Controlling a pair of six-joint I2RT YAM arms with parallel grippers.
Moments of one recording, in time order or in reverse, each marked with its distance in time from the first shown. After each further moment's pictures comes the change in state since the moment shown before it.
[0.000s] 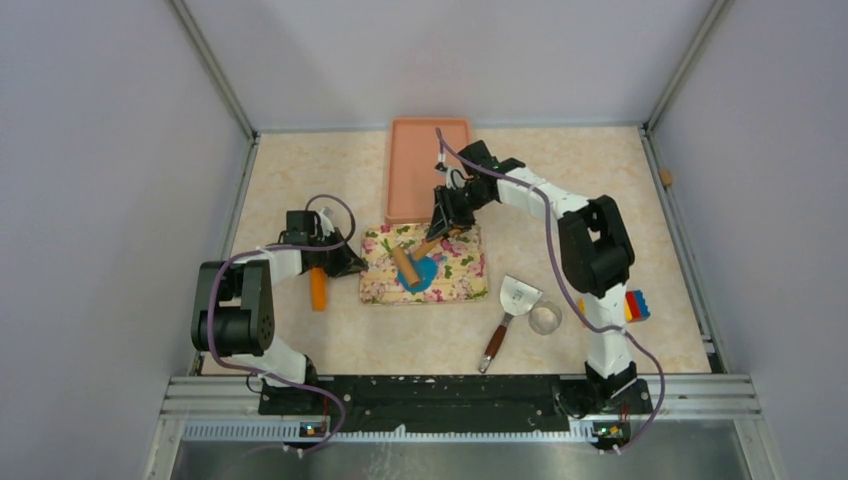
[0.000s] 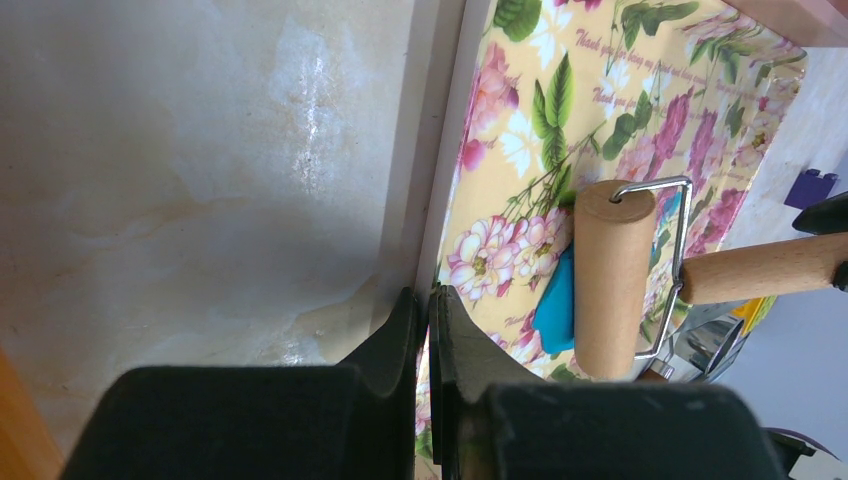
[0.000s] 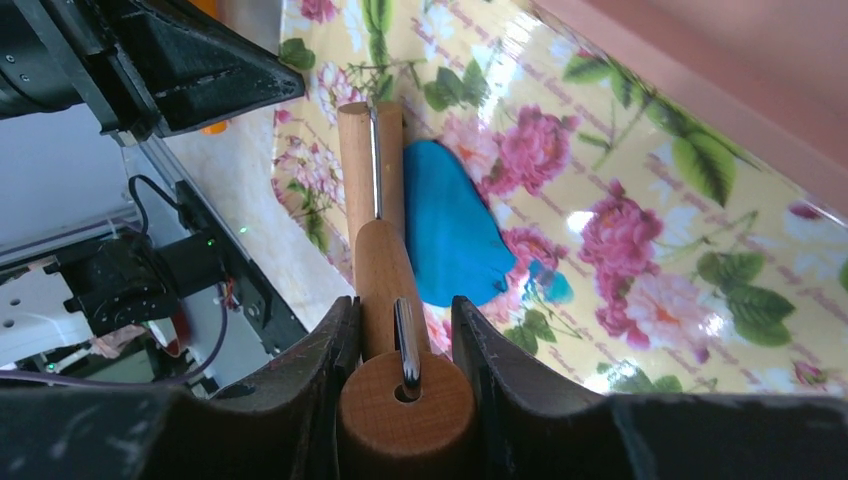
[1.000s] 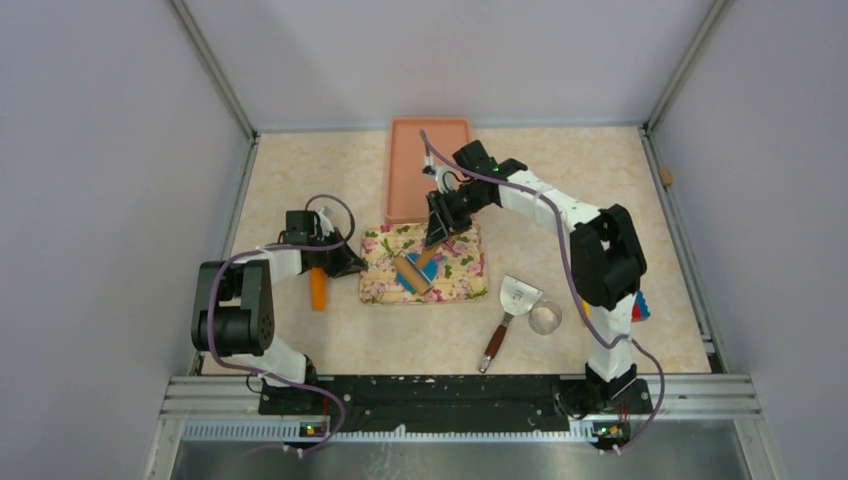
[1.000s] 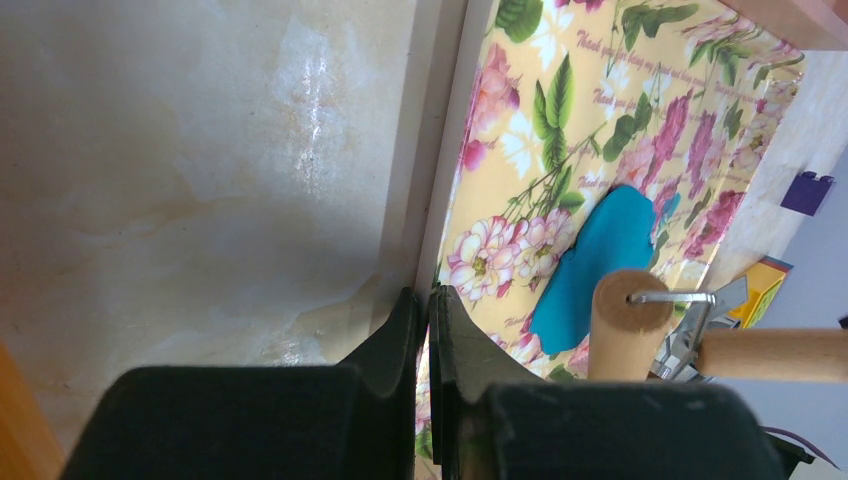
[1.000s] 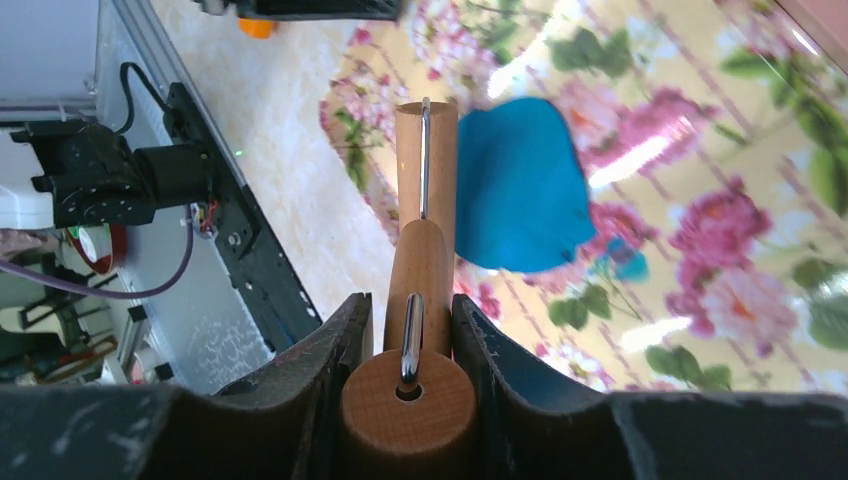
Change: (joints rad) left arm 0.003 0.000 0.000 0.000 0.002 -0.006; right arm 0.073 -0.100 0.005 -0.042 -0.066 -0.196
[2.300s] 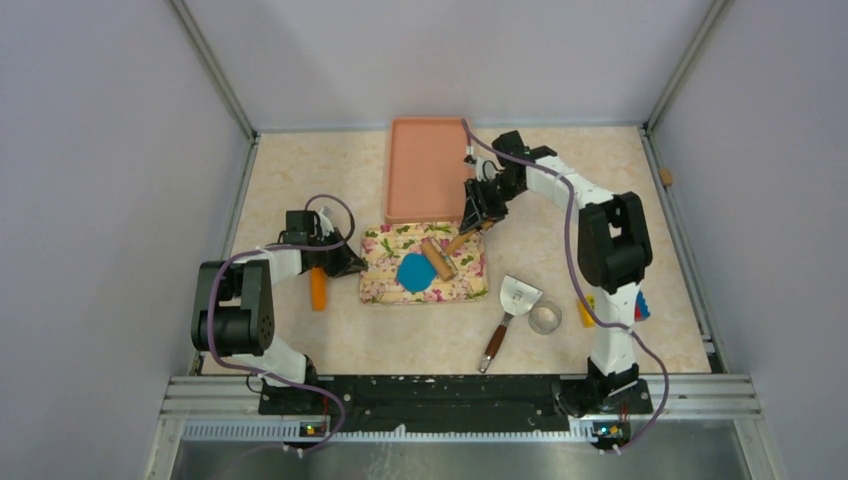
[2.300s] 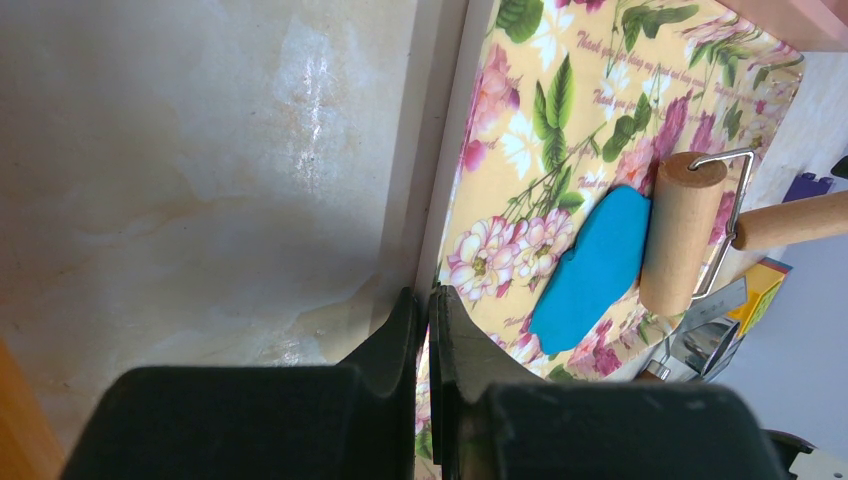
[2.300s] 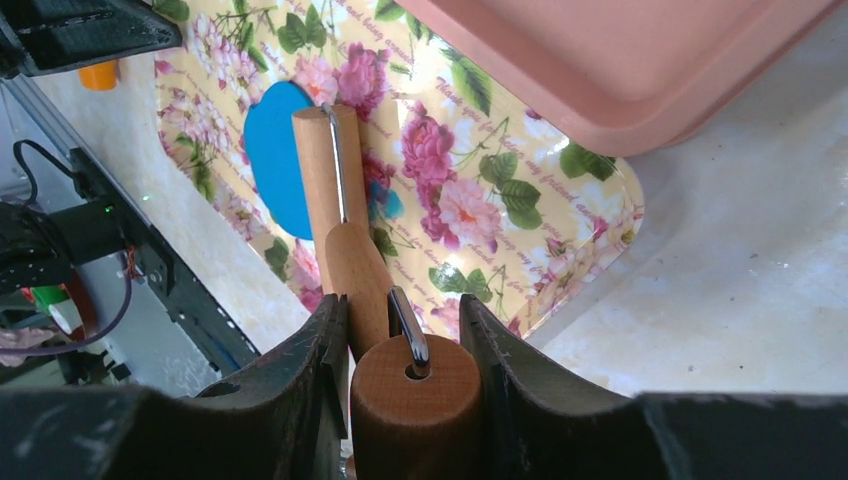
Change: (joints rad) left arm 0.000 0.000 0.000 0.001 -0.002 -0.003; right arm -0.230 0.078 0.011 -0.117 0.103 -0.089
